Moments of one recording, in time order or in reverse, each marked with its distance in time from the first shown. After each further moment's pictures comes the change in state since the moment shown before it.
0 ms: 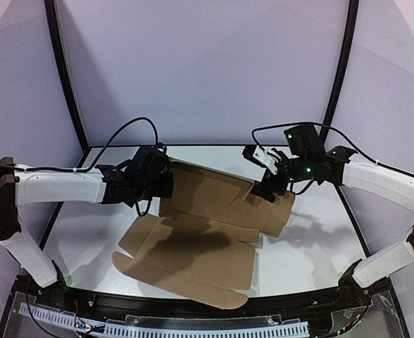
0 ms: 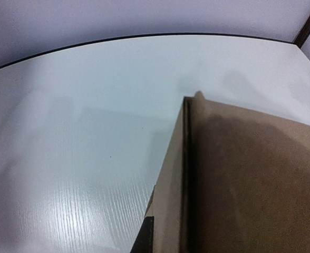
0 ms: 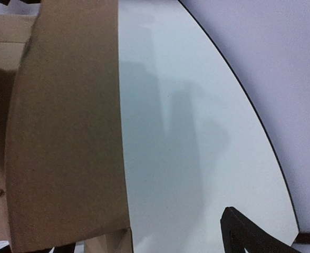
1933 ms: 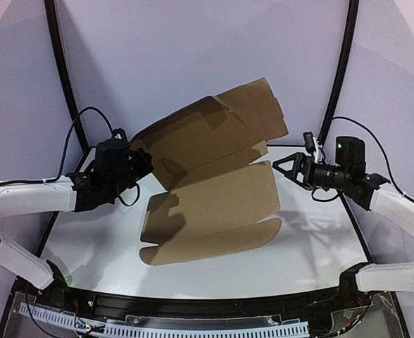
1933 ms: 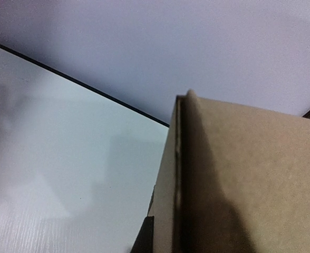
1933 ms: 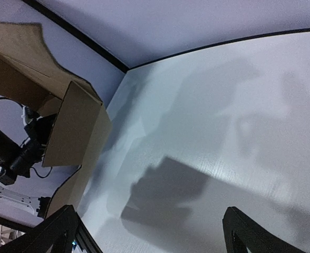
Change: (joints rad) left arm 0.091 -0.237 -0.210 0.369 -0.027 -0.355; right arm -0.332 -0.310 -0.332 0.334 -0.446 1.129
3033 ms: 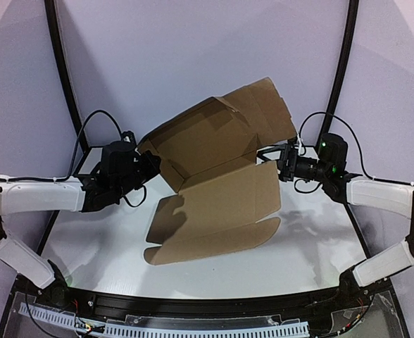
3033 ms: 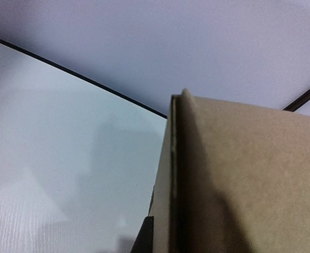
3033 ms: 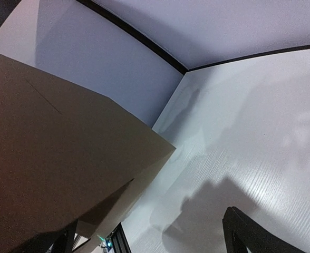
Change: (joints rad) left arm 0.006 0.073 -0.003 0.093 0.127 -0.012; right arm 0.036 0.291 -0.008 0.554 -0.235 0.227
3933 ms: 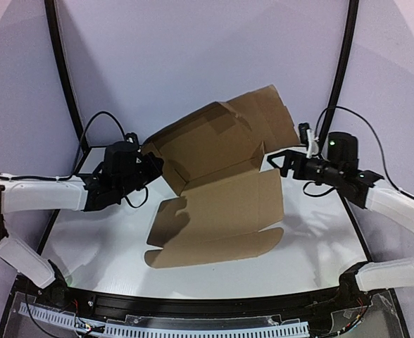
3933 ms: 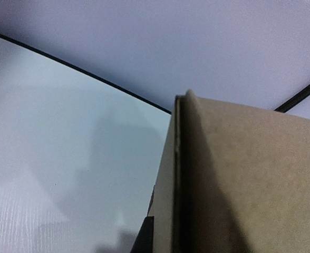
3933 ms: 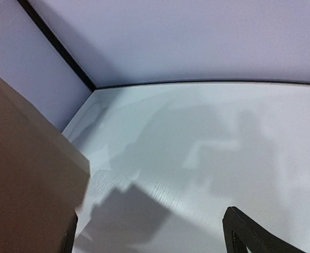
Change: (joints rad) left arm 0.006 0.023 0.013 -0.018 0.019 -0.016; right arm 0.074 -0.250 0.044 -0.481 0.535 -0.403
